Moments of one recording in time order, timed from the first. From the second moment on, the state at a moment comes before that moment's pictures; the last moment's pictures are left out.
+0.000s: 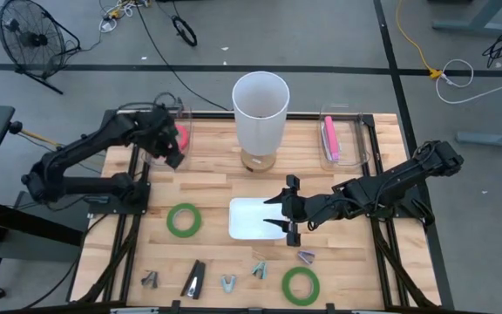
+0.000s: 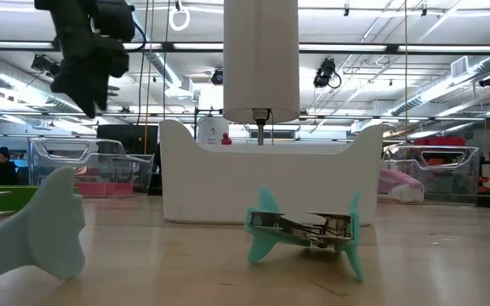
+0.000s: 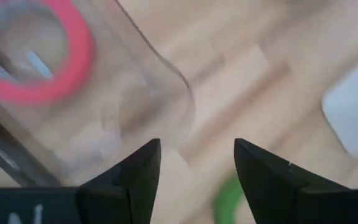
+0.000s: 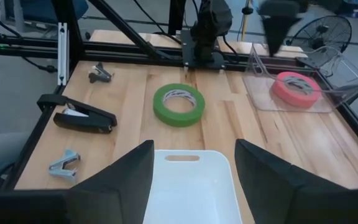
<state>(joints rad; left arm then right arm) 0.64 1.02 0.93 -1.14 0.12 -0.30 0.42 1.44 1.22 -0.28 0.41 0.12</state>
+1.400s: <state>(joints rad) -0.36 1.02 0.44 -0.72 -0.07 -1.37 0.42 1.44 1.22 -0.29 0.40 0.14</state>
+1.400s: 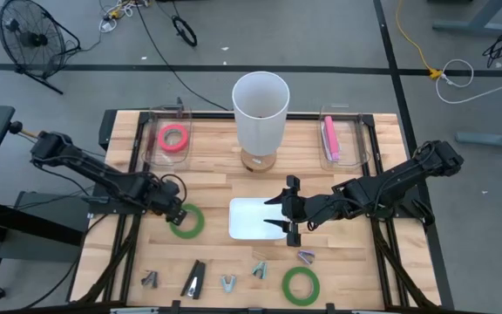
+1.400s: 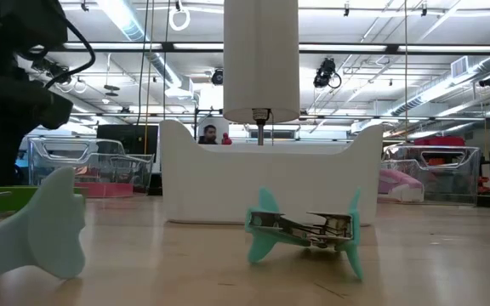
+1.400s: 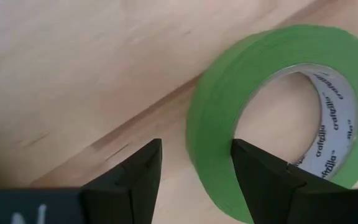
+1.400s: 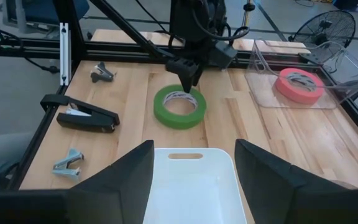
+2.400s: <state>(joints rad) -0.37 1.21 0.45 -0.59 -0.05 -1.29 0.42 1.44 1.22 -0.29 0.40 0.14</state>
